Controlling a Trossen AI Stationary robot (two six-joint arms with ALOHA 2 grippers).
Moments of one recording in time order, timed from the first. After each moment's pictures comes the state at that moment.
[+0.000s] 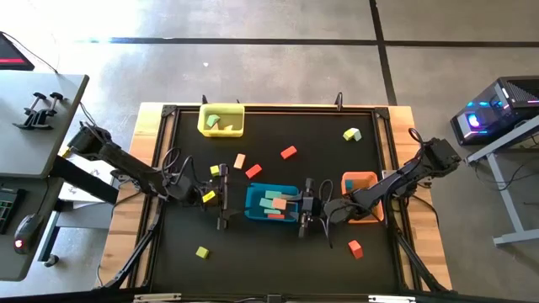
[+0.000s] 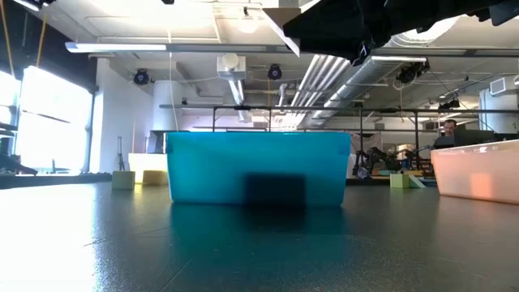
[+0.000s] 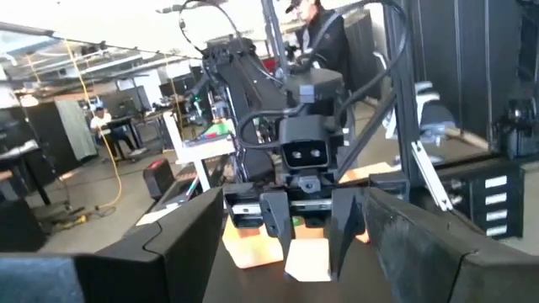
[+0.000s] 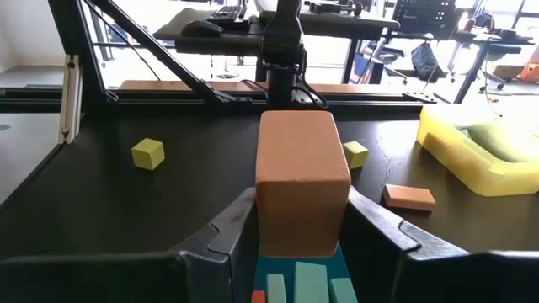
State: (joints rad) left arm -0.43 1.26 0.59 0.77 -0.43 0.28; right arm 0.45 1.59 0.74 0.60 0.59 0.07
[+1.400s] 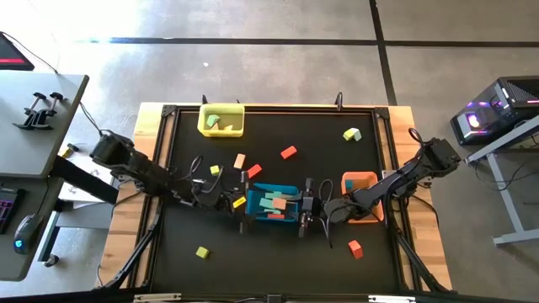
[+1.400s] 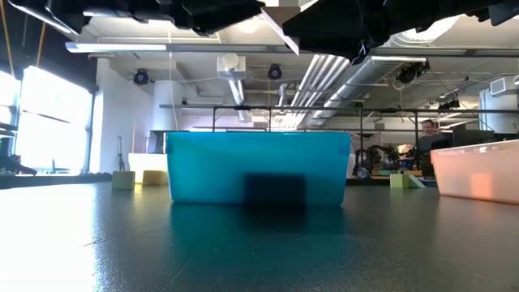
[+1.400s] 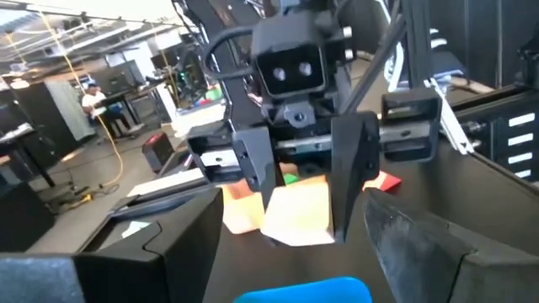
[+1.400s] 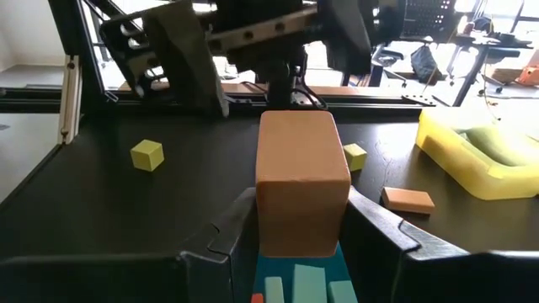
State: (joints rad) left arm -0.35 1.57 0.67 0.87 -0.37 0.30; right arm 0.45 1.59 0.74 0.61 0.59 0.06
